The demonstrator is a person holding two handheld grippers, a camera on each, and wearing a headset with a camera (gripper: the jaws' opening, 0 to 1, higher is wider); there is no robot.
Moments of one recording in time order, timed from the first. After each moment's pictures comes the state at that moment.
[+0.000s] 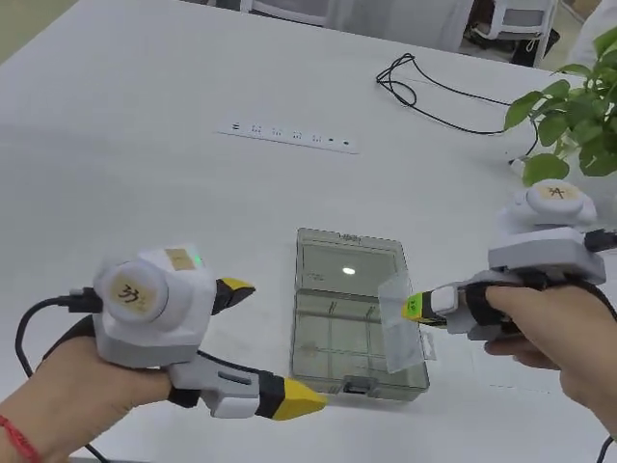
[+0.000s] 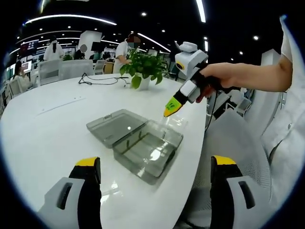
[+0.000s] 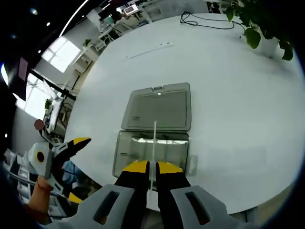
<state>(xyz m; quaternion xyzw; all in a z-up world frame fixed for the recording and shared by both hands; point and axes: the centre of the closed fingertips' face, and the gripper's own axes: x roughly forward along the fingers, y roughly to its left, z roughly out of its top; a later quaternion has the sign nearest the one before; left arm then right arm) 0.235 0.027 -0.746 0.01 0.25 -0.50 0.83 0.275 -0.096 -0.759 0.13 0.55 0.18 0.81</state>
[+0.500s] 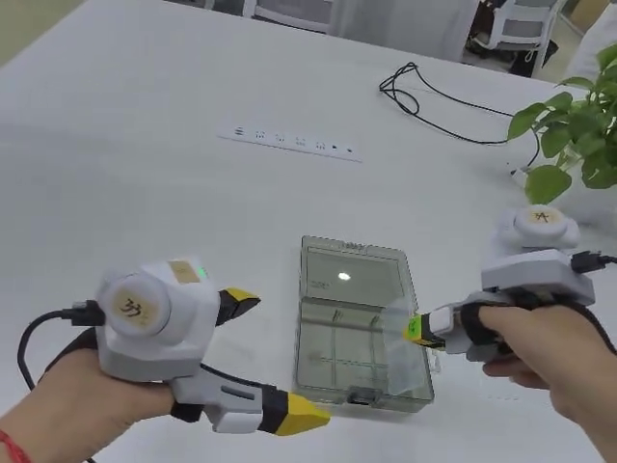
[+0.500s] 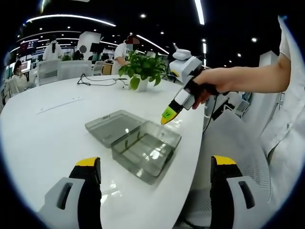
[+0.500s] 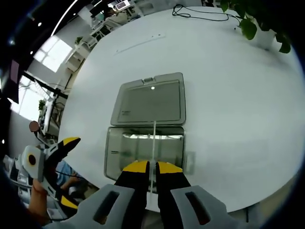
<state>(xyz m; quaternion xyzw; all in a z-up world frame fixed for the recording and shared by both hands) 0.231 0.028 -0.745 0.00 0.25 -0.51 0.82 0.269 -0.097 -0.776 0.13 0.57 0.15 0.80</state>
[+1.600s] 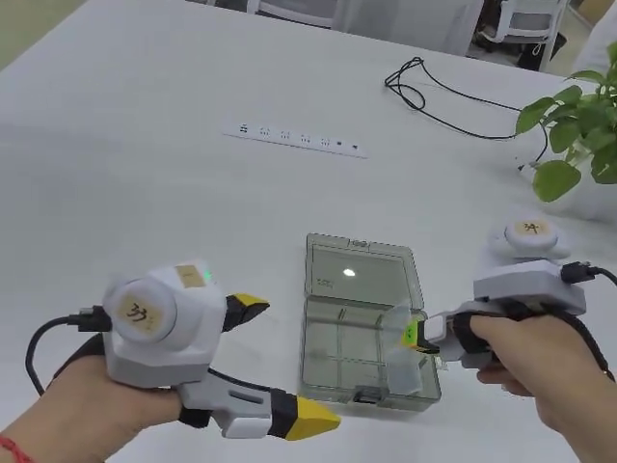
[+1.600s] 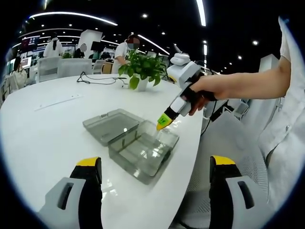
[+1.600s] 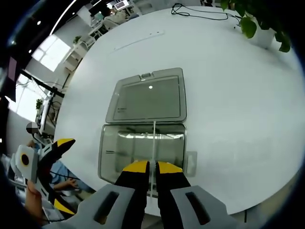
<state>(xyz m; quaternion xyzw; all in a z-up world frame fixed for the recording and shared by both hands) 0.227 0.024 -0.747 -0.01 0.25 -0.51 0.82 0.272 -0.096 -0.792 0.11 0.57 0.15 0.80</state>
